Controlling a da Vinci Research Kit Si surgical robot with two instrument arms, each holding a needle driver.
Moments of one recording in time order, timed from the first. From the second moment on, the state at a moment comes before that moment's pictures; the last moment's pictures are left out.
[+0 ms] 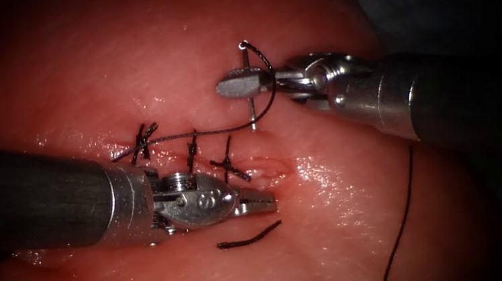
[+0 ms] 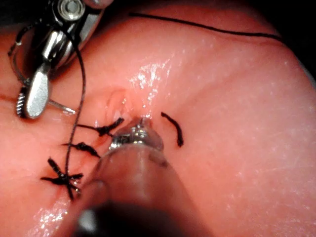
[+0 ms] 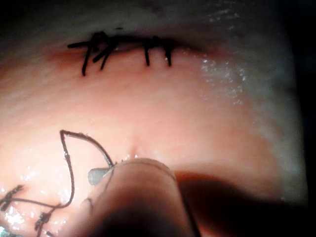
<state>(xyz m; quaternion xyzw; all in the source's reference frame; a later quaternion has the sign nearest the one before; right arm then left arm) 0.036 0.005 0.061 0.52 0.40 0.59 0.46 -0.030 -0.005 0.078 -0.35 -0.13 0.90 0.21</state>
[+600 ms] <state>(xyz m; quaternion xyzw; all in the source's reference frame) 0.036 0.002 0.060 0.57 0.38 0.59 0.43 -0.030 -0.005 0.078 -0.35 -0.13 0.90 0.21</state>
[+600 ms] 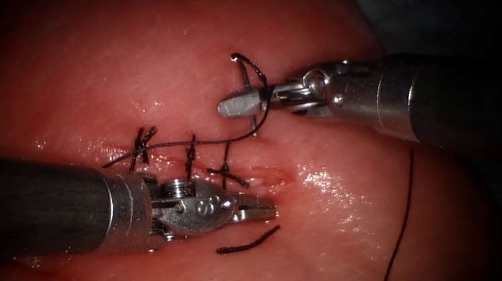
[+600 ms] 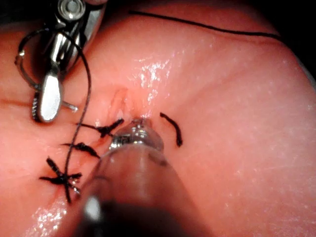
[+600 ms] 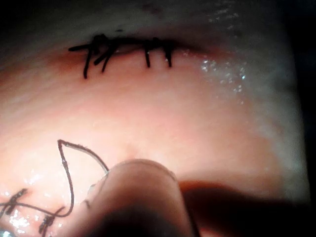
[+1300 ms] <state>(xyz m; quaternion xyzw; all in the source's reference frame) 0.033 0.011 0.064 0.29 0.53 0.51 0.61 -0.030 -0.006 0.078 -0.35 -0.13 0.90 0.21</state>
